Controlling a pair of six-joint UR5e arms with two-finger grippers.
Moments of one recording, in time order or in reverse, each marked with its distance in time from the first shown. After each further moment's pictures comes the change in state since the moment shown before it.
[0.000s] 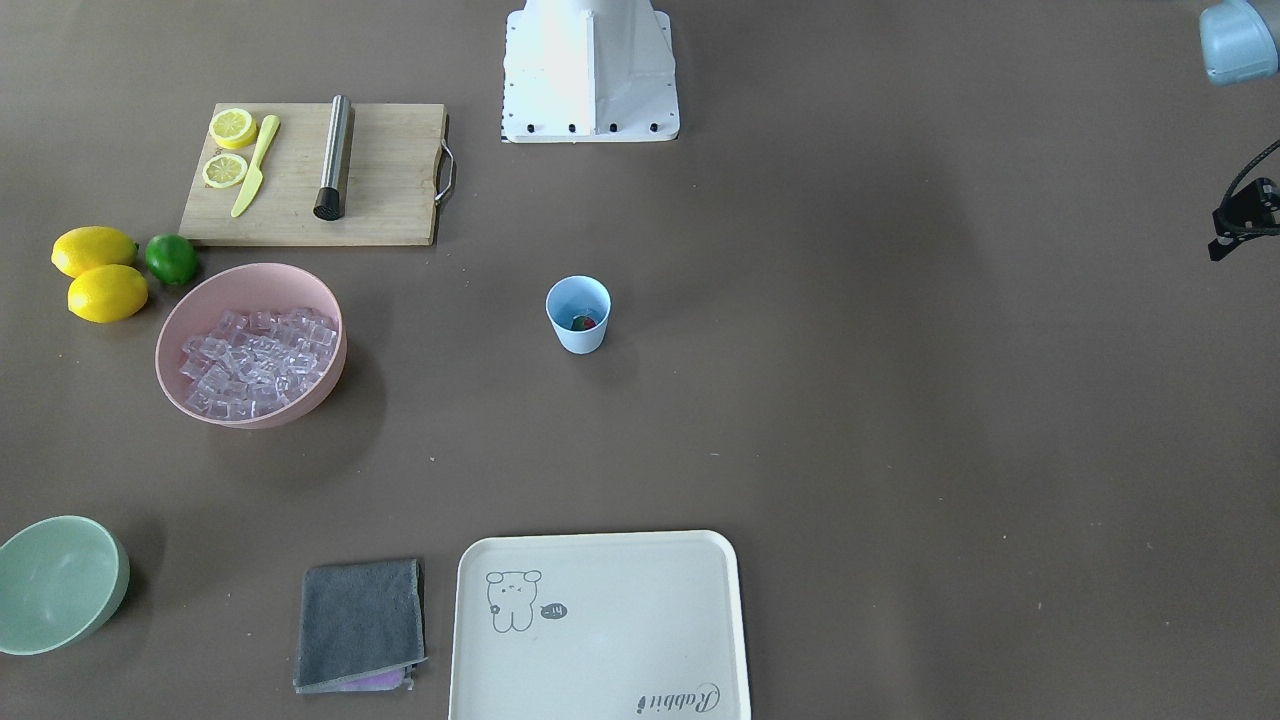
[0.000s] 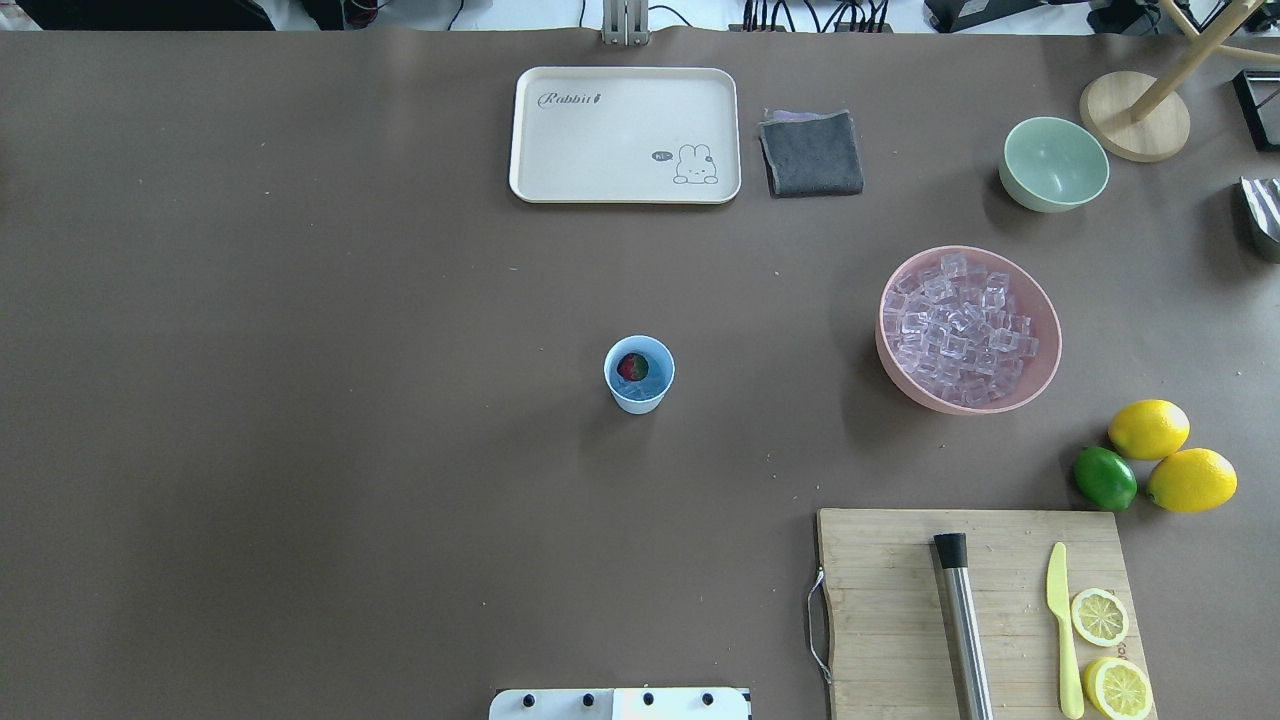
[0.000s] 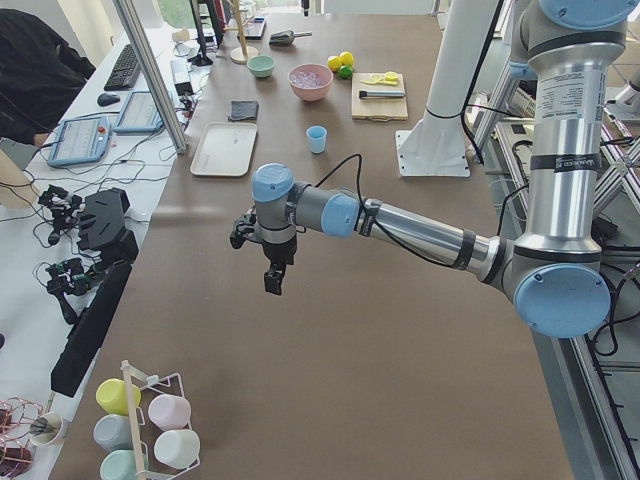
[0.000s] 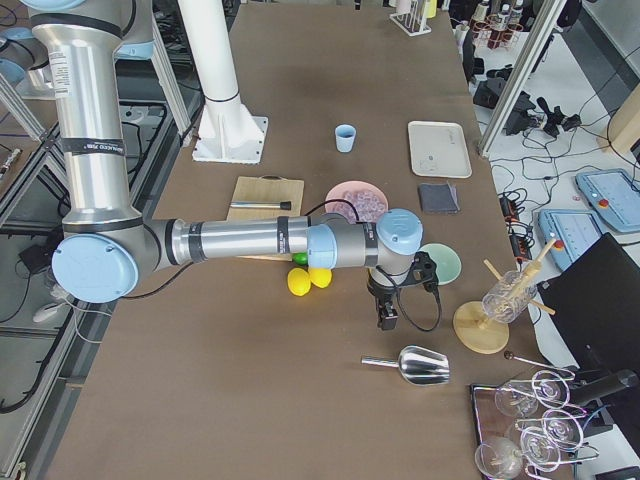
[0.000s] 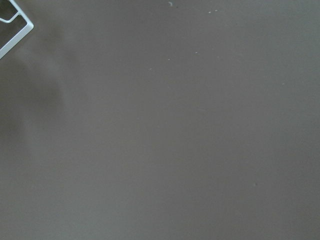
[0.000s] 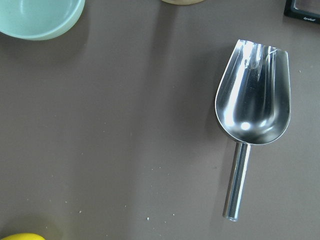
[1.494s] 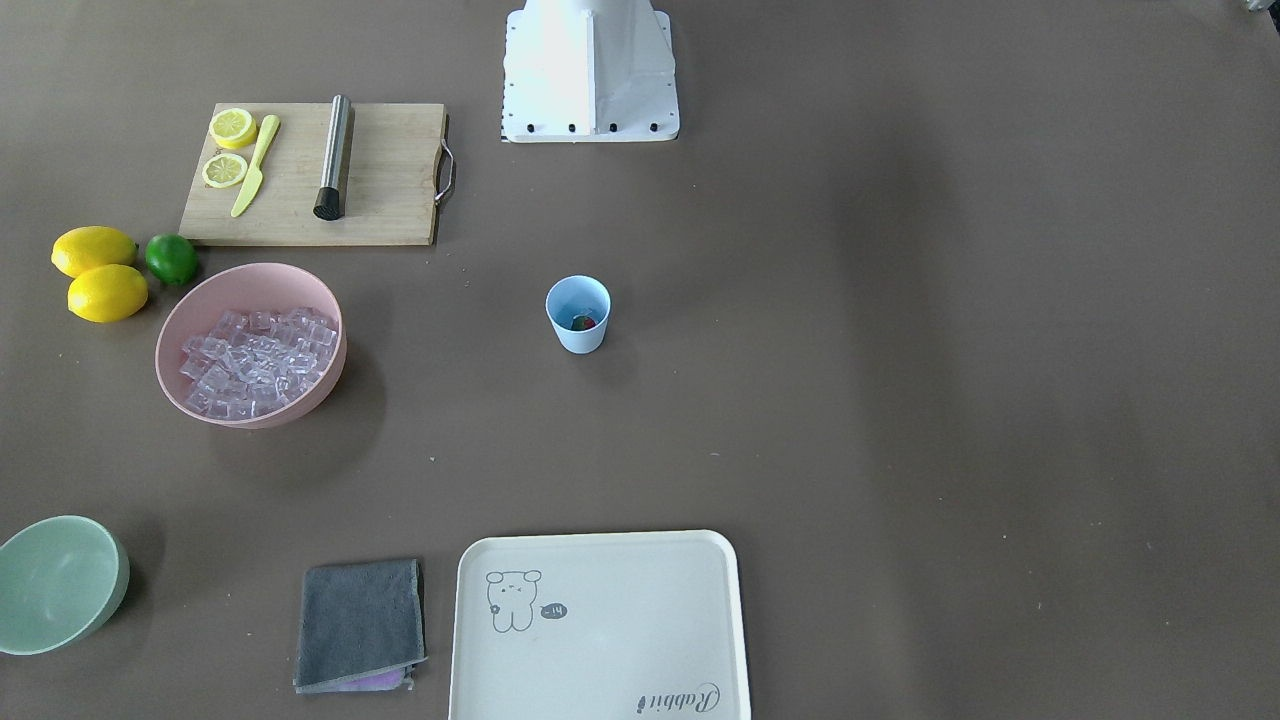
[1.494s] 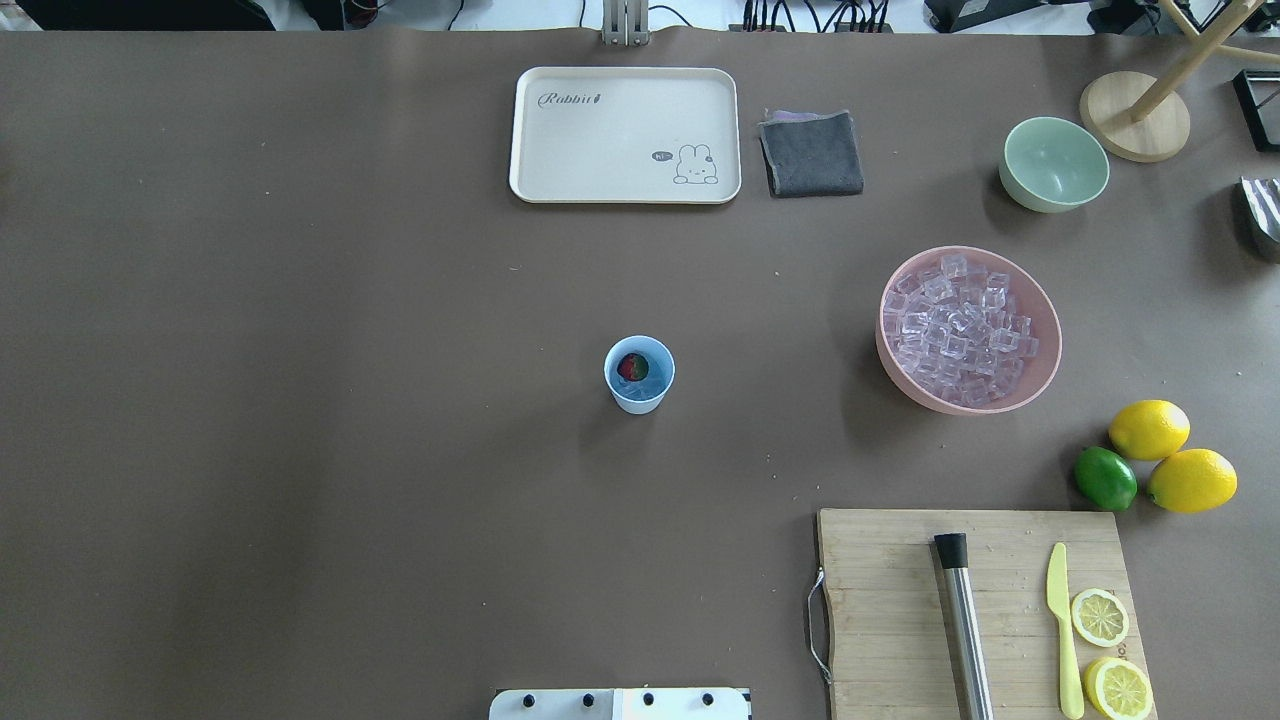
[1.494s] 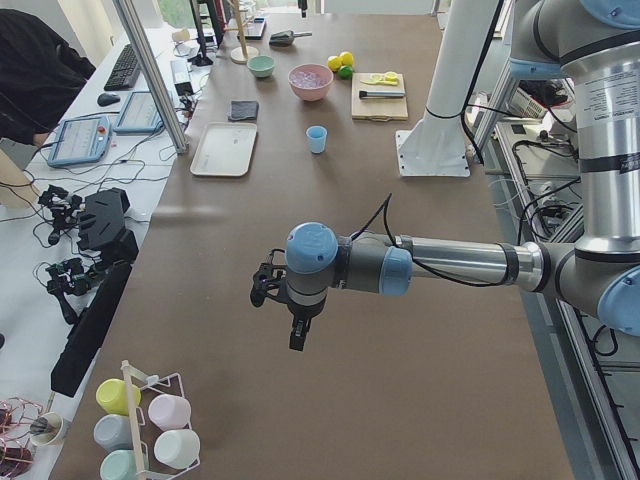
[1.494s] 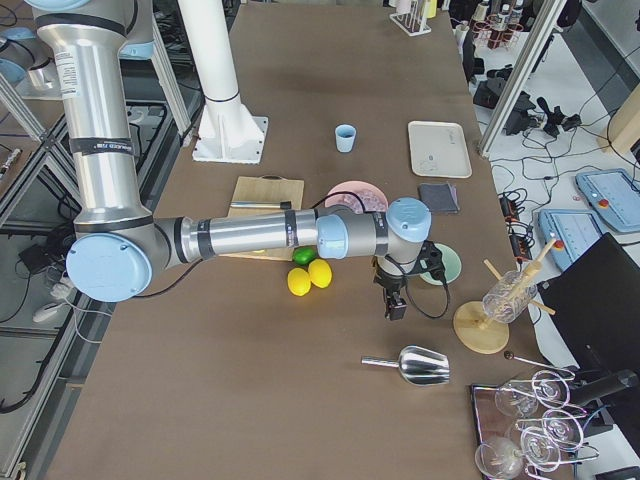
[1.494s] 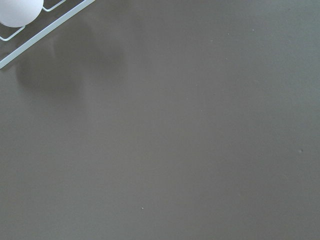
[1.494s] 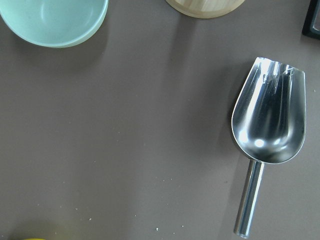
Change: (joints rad) left arm -0.207 0.155 0.003 -0.112 -0.122 0.203; right arm -0.033 0.039 0.003 -0.023 -0.010 -0.002
